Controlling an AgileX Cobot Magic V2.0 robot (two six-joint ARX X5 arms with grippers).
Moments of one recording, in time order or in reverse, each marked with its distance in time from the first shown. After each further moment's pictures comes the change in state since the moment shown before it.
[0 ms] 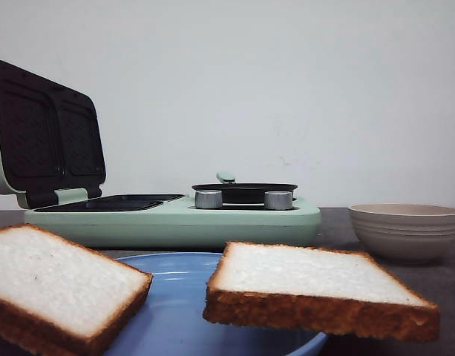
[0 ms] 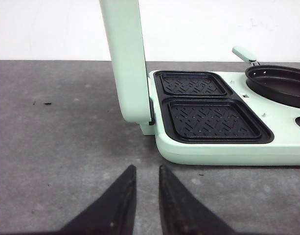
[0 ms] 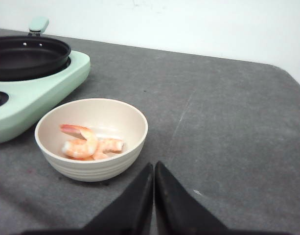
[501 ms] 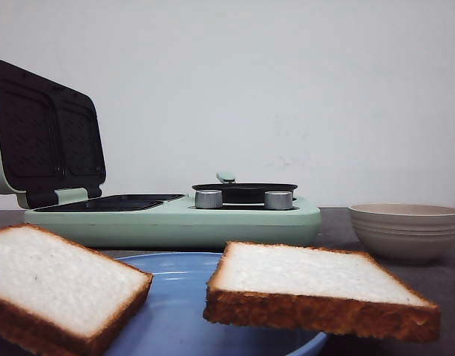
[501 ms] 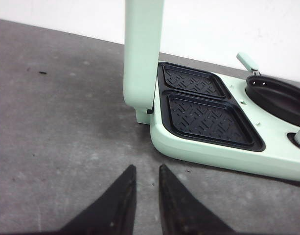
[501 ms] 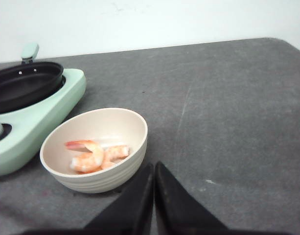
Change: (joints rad) left arm 0.000 0.000 0.000 -0.033 -0.005 -0.202; right arm 0.000 0.000 0.000 -0.001 0.024 0.212
